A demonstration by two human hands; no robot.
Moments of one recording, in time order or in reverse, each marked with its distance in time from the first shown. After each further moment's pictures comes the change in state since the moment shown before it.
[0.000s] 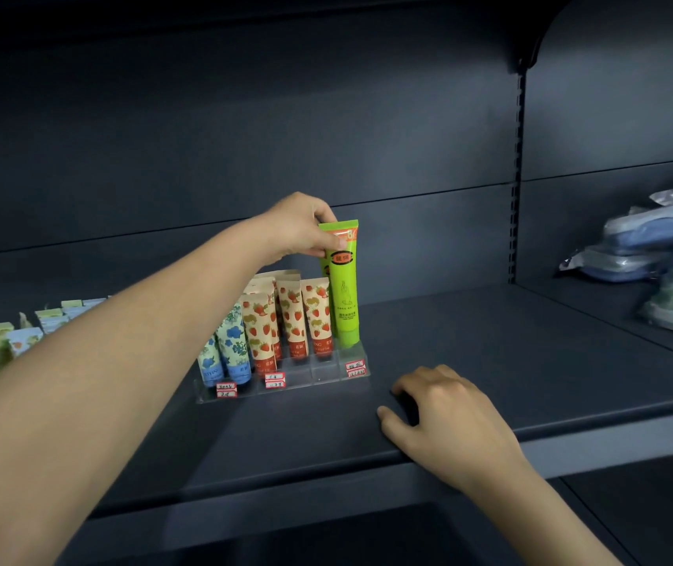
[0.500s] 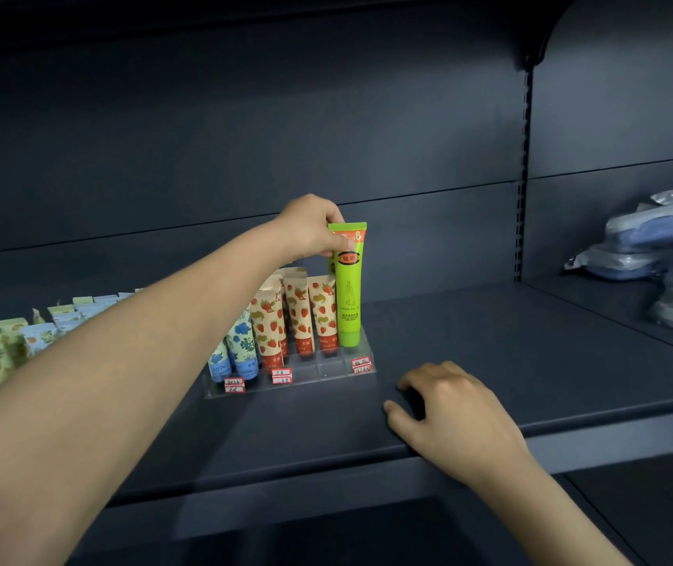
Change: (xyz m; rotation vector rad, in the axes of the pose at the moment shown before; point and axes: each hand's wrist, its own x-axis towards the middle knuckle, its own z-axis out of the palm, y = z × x) left_hand -0.003 0.001 0.006 0.165 0.053 0.032; right_hand 0.000 0.000 -0.001 0.006 0.004 0.000
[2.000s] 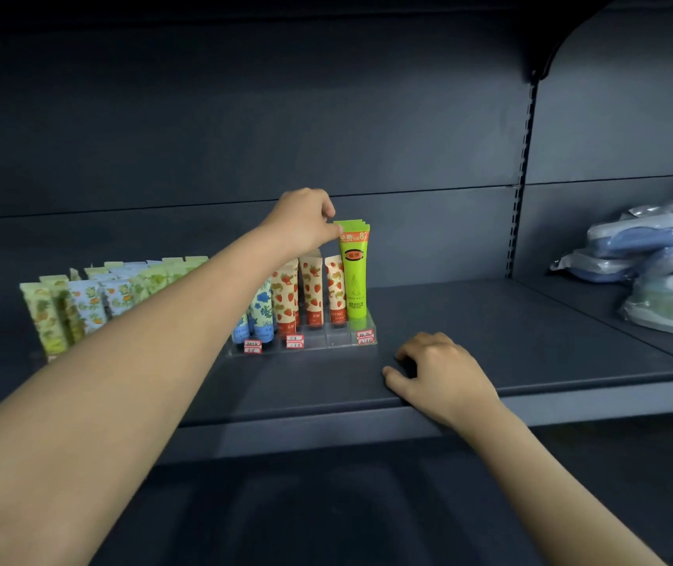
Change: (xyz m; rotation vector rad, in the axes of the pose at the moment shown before) left_hand -0.053 -0.001 -0.019 0.239 0.213 0.051; right_hand 0.005 -0.003 -0.002 -0.101 -0.135 0.056
